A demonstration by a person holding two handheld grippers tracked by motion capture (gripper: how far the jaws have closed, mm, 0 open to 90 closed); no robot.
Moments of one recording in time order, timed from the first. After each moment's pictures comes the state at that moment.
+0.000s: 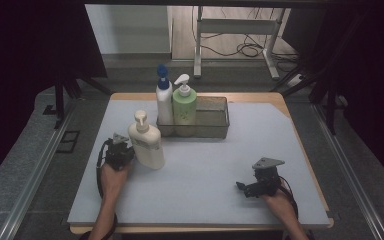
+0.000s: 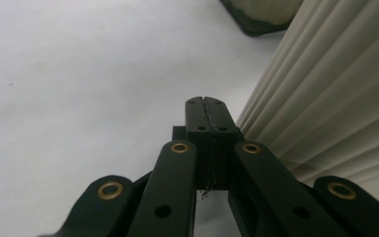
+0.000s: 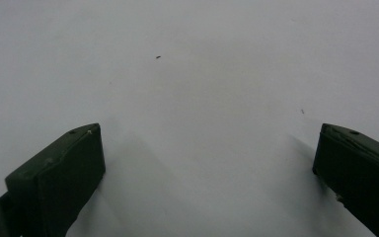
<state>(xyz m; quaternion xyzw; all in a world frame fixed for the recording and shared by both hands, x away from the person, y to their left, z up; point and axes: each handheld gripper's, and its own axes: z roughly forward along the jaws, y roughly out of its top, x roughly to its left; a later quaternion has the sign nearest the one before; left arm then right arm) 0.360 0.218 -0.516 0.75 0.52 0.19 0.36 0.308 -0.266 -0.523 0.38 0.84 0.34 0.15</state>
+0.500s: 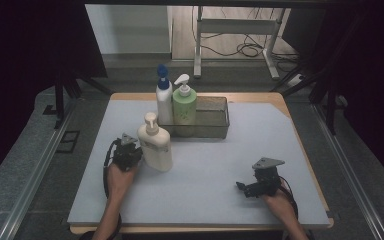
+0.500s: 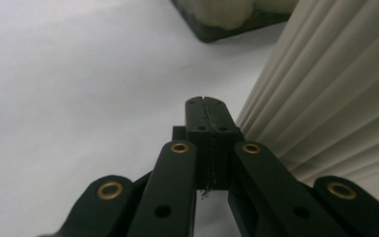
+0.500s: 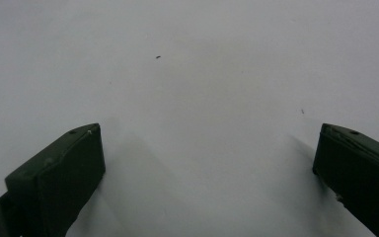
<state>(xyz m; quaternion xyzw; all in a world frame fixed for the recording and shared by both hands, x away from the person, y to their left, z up) 0.358 0.194 -0.512 0.77 0.49 0.18 0.37 0.308 -0.265 -0.523 0.38 0.84 0.34 0.15</state>
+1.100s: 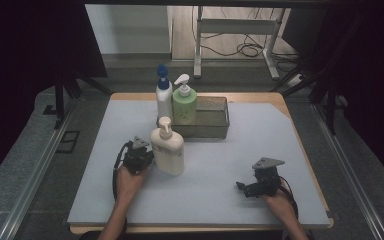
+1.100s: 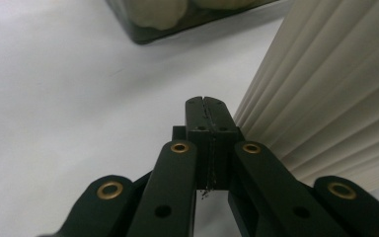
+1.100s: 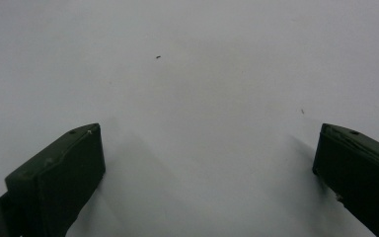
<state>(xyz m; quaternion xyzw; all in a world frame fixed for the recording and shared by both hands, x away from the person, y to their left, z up) 0.349 0.160 -0.511 0.79 0.46 0.16 0.38 0.308 -0.266 -0.524 0.38 0.84 0.34 0.15</state>
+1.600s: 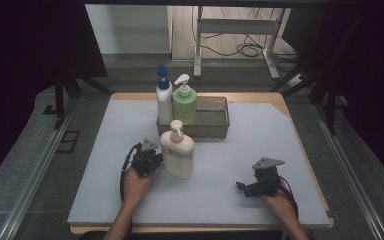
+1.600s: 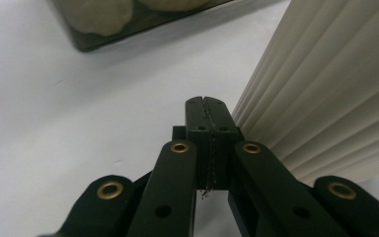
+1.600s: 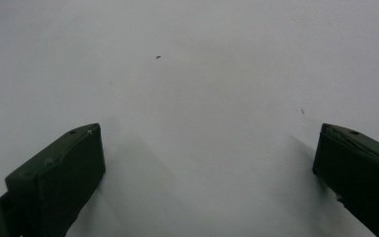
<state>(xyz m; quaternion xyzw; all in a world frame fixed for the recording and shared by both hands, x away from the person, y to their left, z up) 0.344 0.136 -0.511 0.80 0.44 0.15 0.38 0.308 -0.266 -0.523 0.38 0.84 0.34 0.15</state>
